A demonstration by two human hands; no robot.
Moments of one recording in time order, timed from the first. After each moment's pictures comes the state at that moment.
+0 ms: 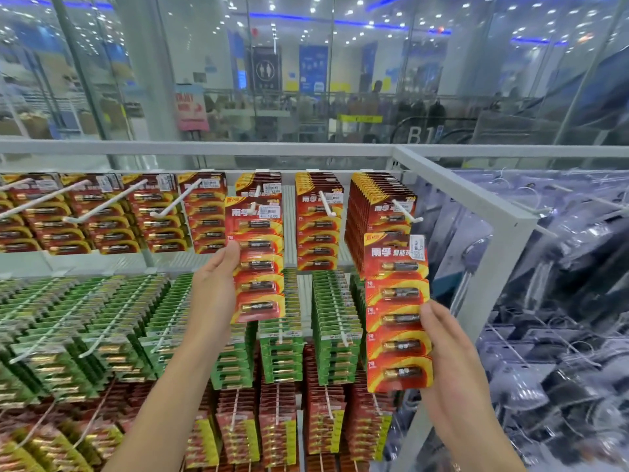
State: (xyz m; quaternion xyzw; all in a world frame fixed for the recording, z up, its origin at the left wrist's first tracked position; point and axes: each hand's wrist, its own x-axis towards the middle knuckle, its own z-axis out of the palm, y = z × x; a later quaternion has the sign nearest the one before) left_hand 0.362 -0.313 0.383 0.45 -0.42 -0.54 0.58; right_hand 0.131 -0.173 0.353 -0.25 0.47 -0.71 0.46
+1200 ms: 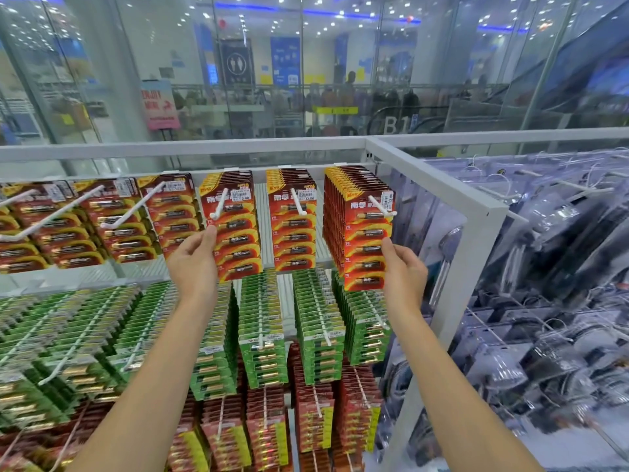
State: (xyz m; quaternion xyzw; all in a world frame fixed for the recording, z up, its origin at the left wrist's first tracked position) left_hand 0.344 -0.414 0.356 0.48 -0.38 -0.45 0.65; right_hand 0.080 -0.311 0.333 -0.25 0.60 -0.72 0.25
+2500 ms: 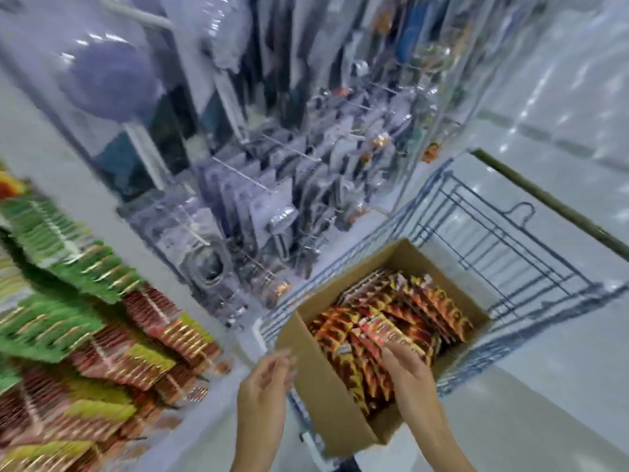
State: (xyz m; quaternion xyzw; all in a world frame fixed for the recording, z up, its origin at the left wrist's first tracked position) left_hand 0.111 -0.060 0.104 0.48 -0.53 -0.69 0.11; right_hand -0.008 0.117 0.123 0.10 0.78 -0.55 0.27
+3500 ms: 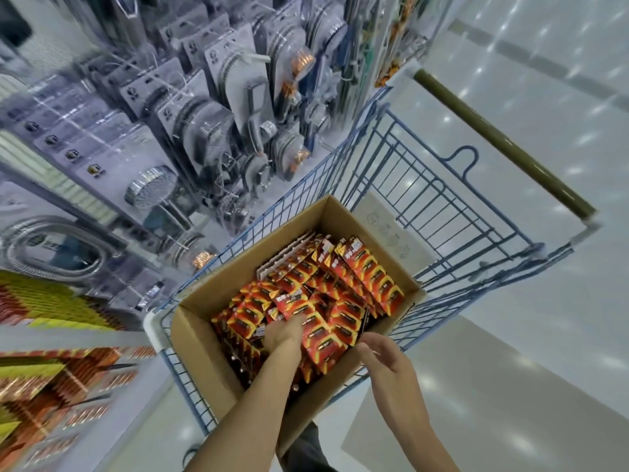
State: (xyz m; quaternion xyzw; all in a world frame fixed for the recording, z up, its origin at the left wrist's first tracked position) left_hand -0.118 0.069 -0.068 0.69 -0.47 -0.55 -0.11; right_hand -0.107 0.240 0.070 0.14 0.82 -0.47 0.29
